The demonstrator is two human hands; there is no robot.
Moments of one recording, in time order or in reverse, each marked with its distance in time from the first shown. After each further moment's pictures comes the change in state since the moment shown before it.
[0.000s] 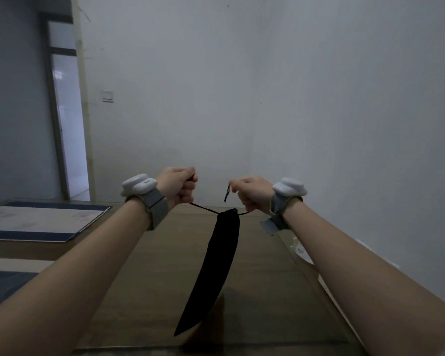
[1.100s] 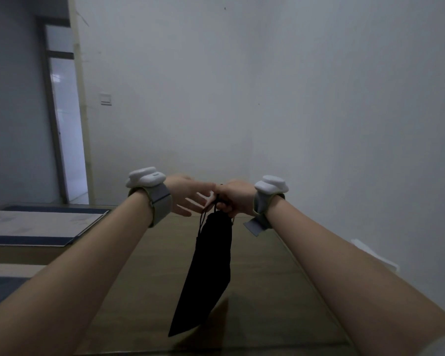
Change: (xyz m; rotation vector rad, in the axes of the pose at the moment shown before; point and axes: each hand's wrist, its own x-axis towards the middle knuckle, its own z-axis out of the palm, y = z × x) left_hand 0.001 0.008 0.005 0.603 -0.090 -0.267; right_hand -0.001 -0.019 0.034 -0.179 -0.226 0.139
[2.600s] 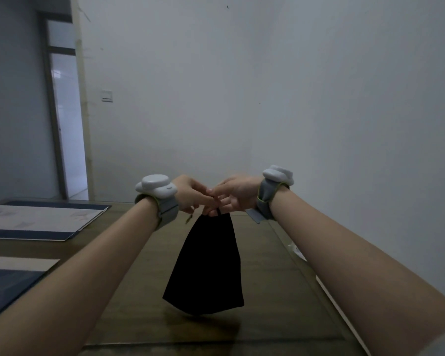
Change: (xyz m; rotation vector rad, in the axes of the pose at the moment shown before) left_hand -0.008 -0.011 0.013 0.124 0.120 0.239; right_hand -0.015 -0.013 0.000 0.275 -0.152 0.055
